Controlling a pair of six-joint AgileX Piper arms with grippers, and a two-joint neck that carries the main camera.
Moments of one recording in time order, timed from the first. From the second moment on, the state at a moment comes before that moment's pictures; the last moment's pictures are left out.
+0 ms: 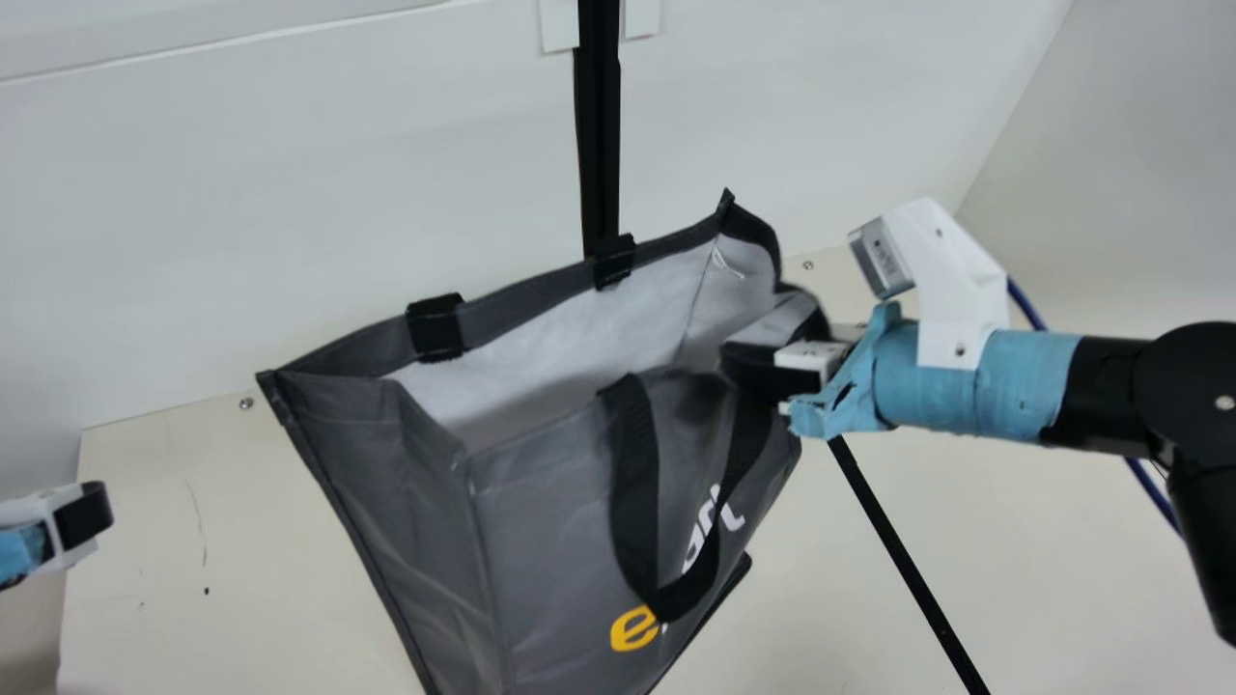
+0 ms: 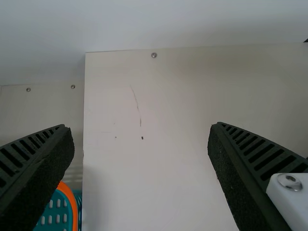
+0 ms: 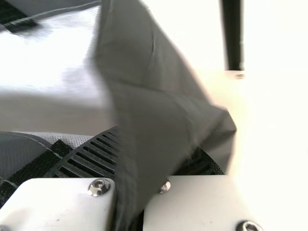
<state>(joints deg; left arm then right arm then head) -7.1 77.8 -86.6 -2.0 63.2 -1.5 -22.4 71.1 -74.3 50.6 66.2 -40.6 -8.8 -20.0</state>
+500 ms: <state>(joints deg) -7.1 77.8 -86.6 -2.0 63.2 -1.5 -30.2 72.9 -84.6 37.9 67.1 -37.9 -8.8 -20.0</state>
